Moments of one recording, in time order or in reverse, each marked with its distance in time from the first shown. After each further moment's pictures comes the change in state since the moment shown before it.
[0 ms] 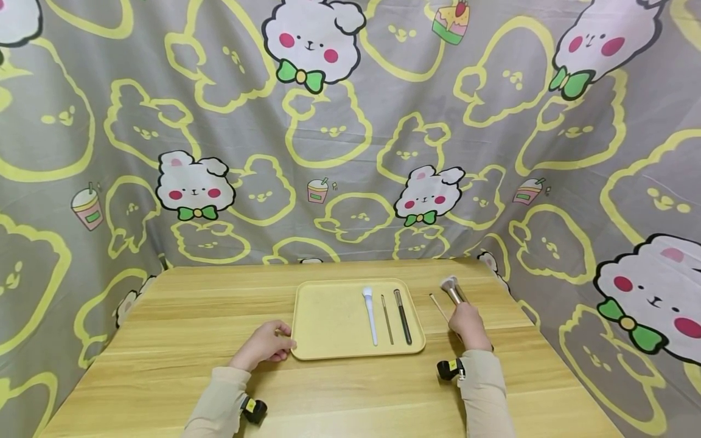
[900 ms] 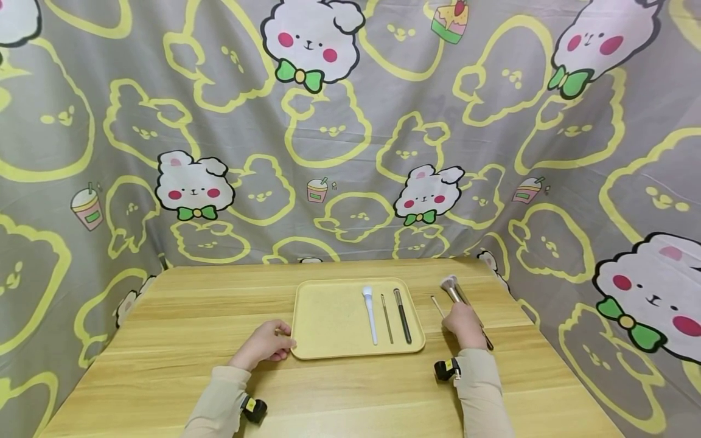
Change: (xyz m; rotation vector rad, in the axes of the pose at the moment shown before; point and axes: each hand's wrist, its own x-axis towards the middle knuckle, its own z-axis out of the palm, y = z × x) left_hand -0.001 0.001 0.000 -0.011 0.000 -0.001; right_hand -0.002 -0.007 0.002 -0.080 -0.009 -0.009
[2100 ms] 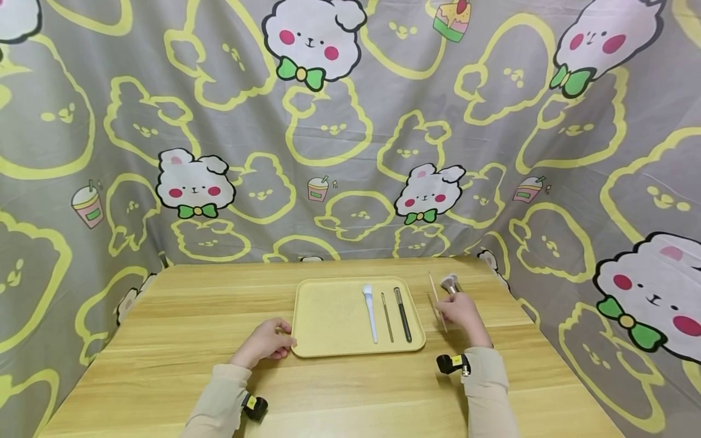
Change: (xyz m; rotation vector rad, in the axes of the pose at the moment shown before) left_hand 0.001 0.000 -0.001 0.011 -0.001 -0.004; right_hand 0.007 -0.007 -0.012 0.441 -0.043 -0.008
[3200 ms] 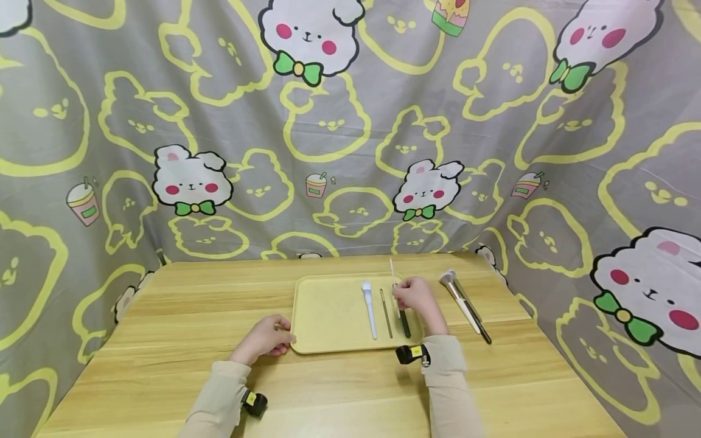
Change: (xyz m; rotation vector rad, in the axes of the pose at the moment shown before) left_hand 0.003 -0.001 -0.001 -0.038 -0.025 -0.020; right_hand -0.006 -0.082 0.056 0.149 -0.035 -0.071
